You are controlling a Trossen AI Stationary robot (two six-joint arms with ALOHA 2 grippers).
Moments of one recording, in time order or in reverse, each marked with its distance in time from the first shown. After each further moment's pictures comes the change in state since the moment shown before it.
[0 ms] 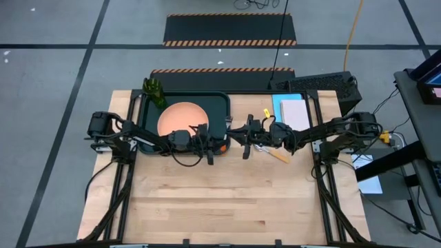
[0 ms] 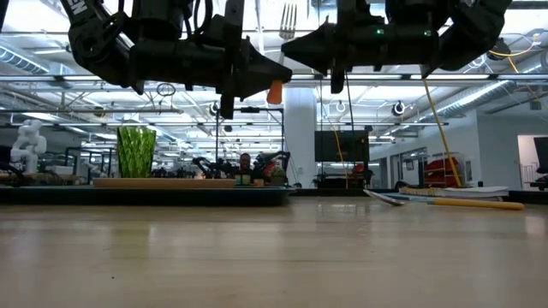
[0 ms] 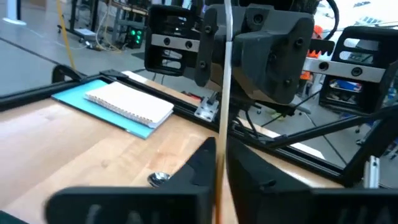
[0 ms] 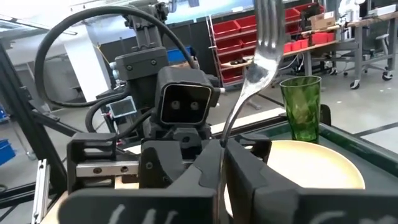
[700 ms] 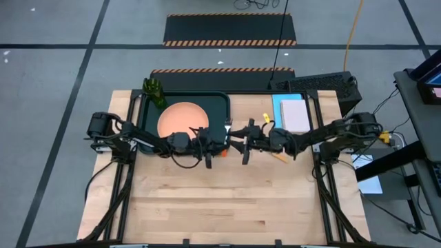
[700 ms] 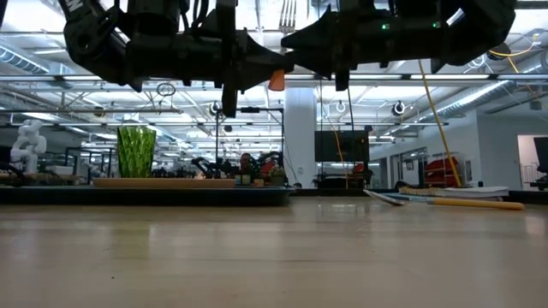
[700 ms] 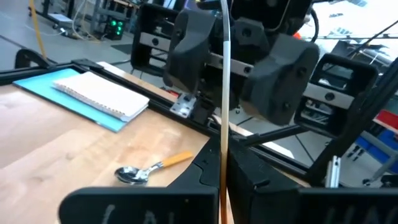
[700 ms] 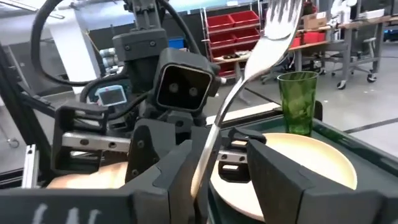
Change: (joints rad) left arm -0.027 -0.001 0.000 0.018 0.043 -0.078; right arm 0.083 -0.004 0.000 -0.040 0.106 -0.053
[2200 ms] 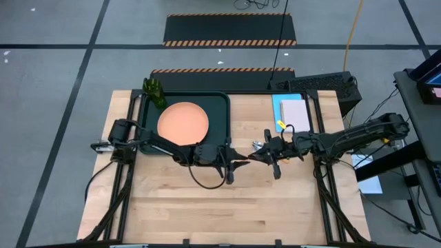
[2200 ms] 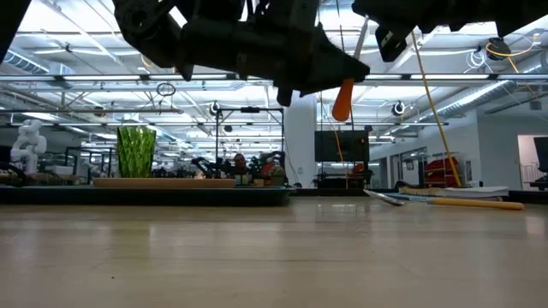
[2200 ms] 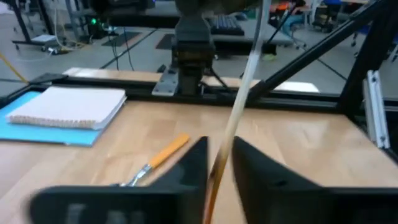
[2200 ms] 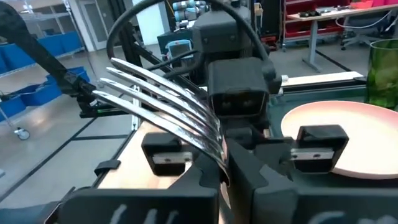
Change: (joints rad) left arm -0.095 0.251 0.390 -0.304 -0.030 0.355; right arm 0.139 -0.489 -0.102 -0.531 -0.191 0.004
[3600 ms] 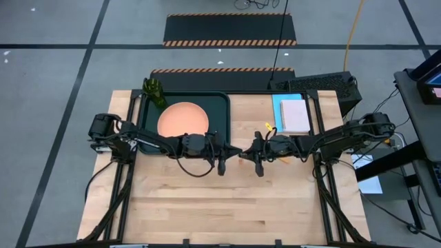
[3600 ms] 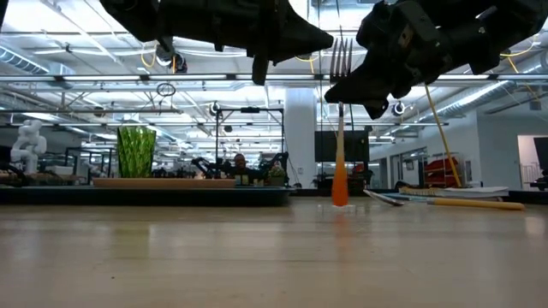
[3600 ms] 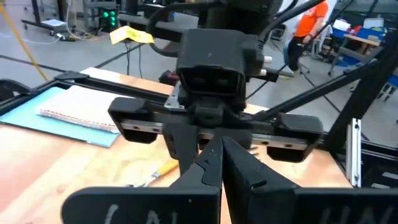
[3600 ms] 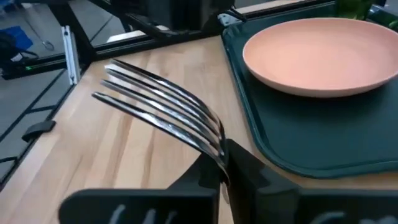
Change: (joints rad) left arm 0.031 -0.226 -0.087 -0.108 0.010 -0.151; right arm -0.085 0.307 0.000 0.057 0.036 0.056
